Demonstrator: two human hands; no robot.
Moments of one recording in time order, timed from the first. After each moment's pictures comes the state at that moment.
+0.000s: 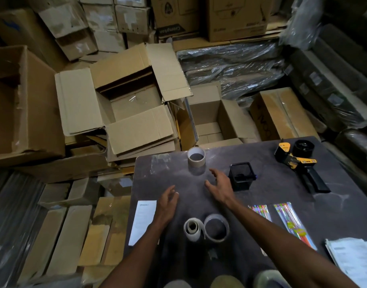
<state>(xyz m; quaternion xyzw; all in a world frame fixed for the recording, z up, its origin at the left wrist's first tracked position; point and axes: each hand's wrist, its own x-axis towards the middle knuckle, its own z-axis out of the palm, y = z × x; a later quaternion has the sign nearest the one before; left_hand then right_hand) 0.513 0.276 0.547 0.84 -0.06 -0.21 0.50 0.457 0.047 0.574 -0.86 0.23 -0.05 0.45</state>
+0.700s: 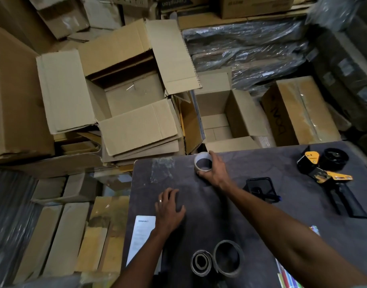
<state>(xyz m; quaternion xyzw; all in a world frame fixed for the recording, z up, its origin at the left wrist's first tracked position) 0.575 0.256 0.506 0.95 -0.17 -0.14 0.20 0.604 0.016 0.534 -0.87 0.25 0.02 0.43</state>
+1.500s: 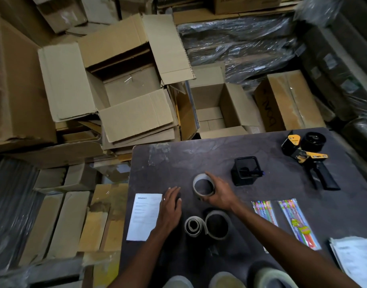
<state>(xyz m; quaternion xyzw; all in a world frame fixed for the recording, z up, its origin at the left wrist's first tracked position) 0.494 0.273 0.504 0.90 -0.16 -0.14 0.37 0.451 0.053 0.550 -0.88 0.19 0.08 0.42</state>
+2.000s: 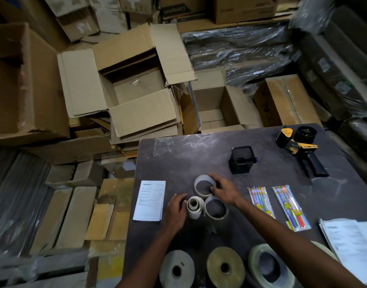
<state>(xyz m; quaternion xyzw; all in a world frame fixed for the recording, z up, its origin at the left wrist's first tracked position) 0.426 0.294 0.507 0.88 -0.13 -0.16 0.43 0.397 0.062 0.560 -0.87 0.19 0.10 0.44</state>
